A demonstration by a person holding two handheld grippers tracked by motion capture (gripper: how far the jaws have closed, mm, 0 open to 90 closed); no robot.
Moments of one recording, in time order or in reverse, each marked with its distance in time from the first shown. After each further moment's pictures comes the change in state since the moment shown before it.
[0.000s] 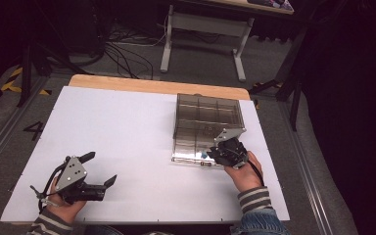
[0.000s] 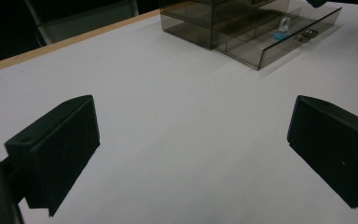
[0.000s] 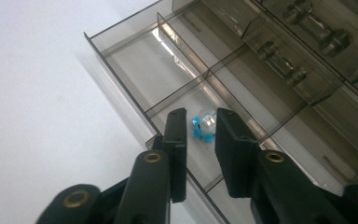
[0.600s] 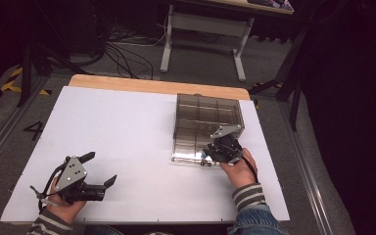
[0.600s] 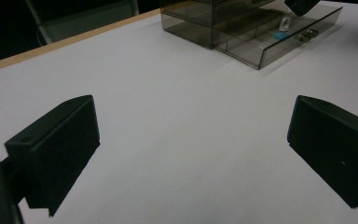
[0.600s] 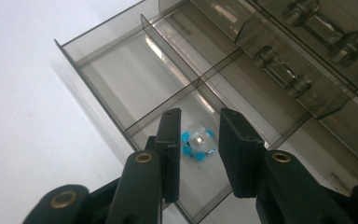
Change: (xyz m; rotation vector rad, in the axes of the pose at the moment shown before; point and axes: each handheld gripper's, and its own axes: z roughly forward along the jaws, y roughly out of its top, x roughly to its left) left arm 0.000 0.000 0.000 0.003 0.001 -0.004; right arm -0.008 0.005 0.021 -0.002 -0.005 0.018
